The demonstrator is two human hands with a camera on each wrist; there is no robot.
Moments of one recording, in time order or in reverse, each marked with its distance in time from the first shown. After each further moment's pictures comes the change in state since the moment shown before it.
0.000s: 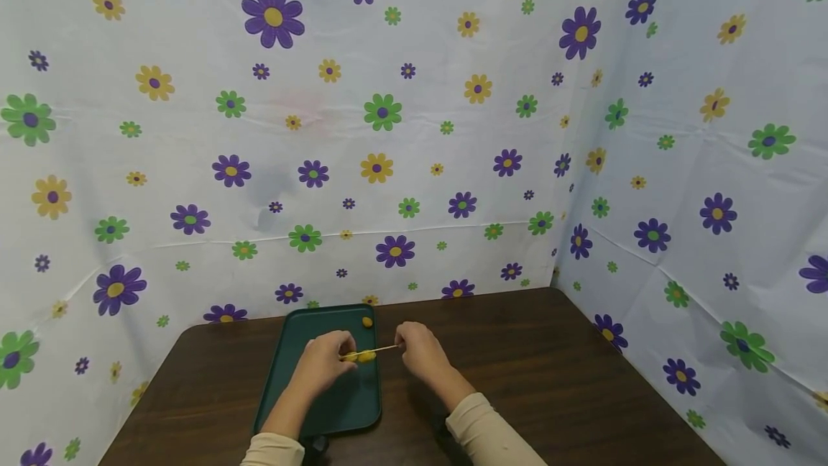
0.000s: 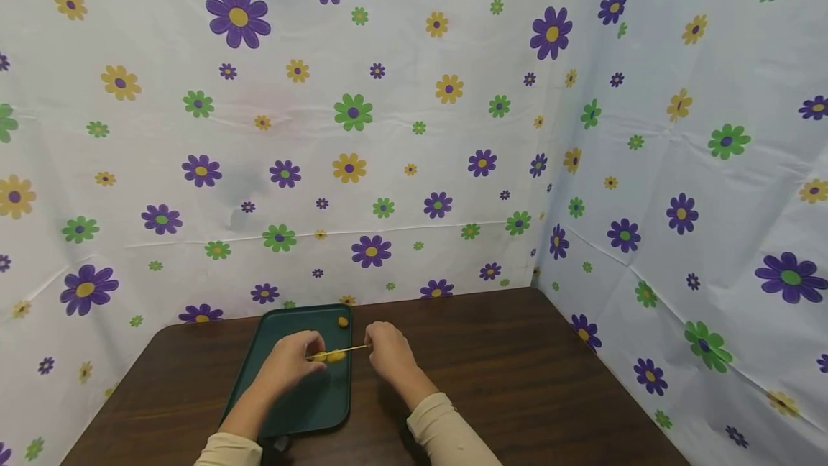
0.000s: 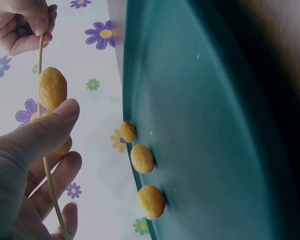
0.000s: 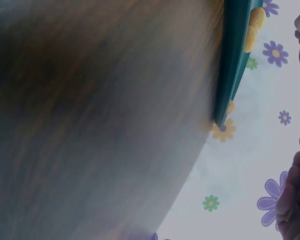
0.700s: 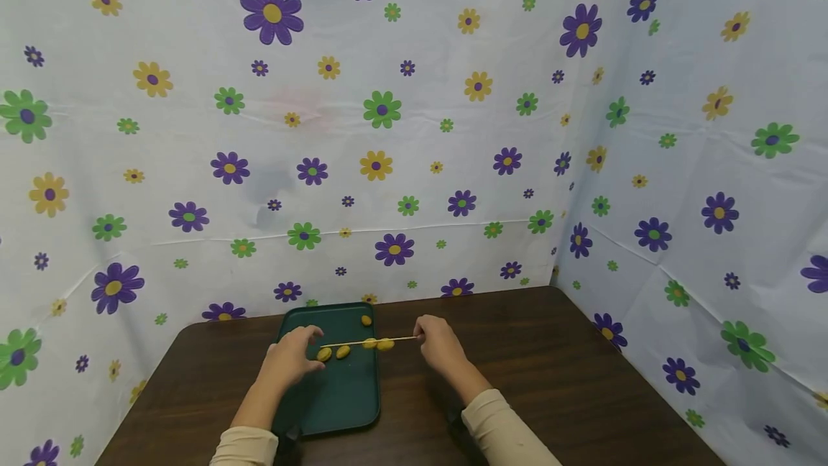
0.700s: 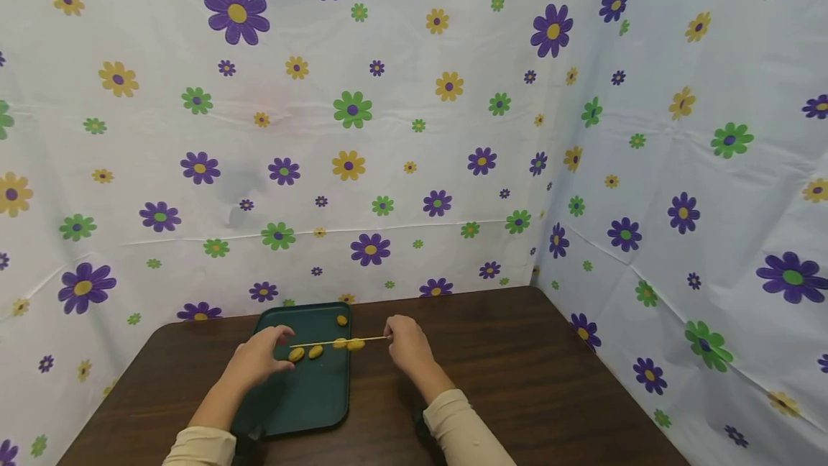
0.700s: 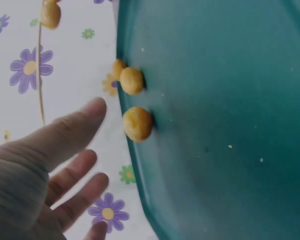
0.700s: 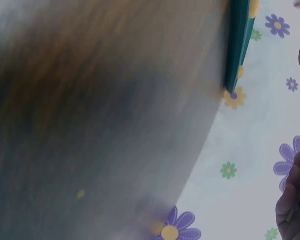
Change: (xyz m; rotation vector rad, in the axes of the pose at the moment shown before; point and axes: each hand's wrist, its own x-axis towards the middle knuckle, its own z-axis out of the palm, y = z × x) left_hand -0.004 -0.045 -0.028 0.095 -0.104 -0.166; right_hand -0.003 0.037 -0.008 0.095 0.060 0.068
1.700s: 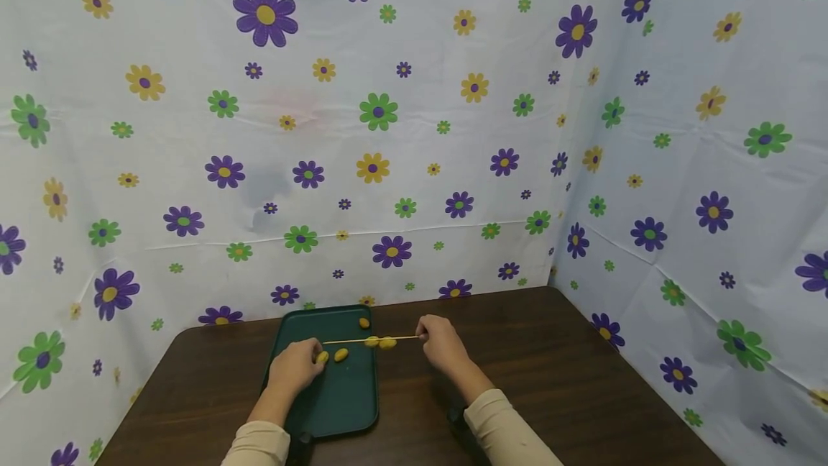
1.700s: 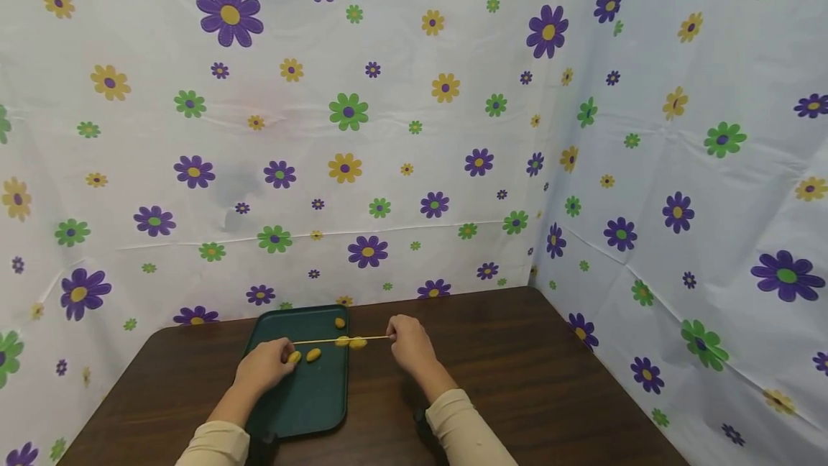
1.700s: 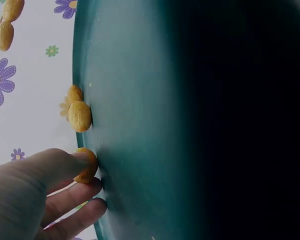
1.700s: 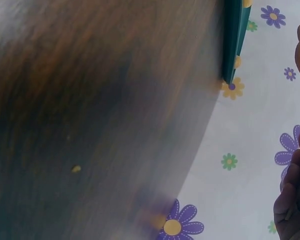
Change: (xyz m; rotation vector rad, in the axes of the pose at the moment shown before) left_hand 0.005 -0.004 0.027 0.032 0.018 -0.084; right_hand 0.000 0.007 -0.006 0.029 0.025 0.003
